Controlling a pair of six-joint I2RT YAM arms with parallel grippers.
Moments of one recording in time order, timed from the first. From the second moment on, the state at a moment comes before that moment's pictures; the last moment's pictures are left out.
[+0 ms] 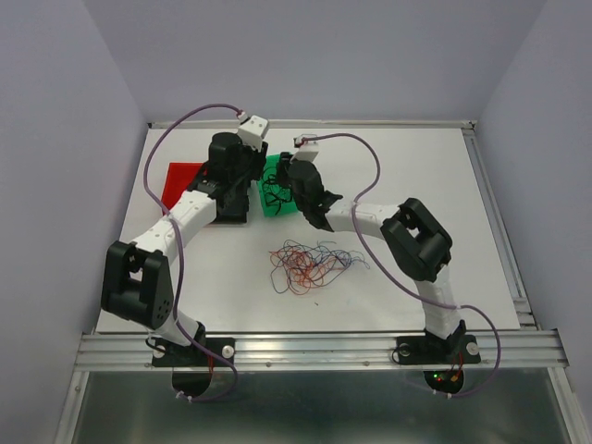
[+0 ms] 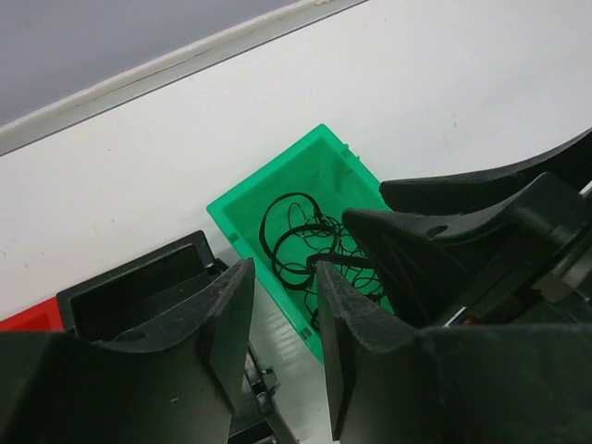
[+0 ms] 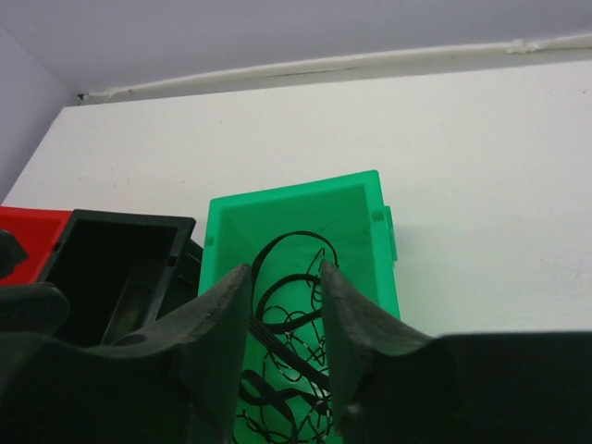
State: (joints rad) left arm -0.35 1.52 1.14 0.03 0.06 0.09; right arm 0.79 2.09 1.45 0.53 0.54 0.37
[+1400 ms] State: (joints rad) left arm -0.45 1.64 1.12 -0.10 0.08 0.23; right arm 0.79 1.38 0.83 -0.17 0.40 0.51
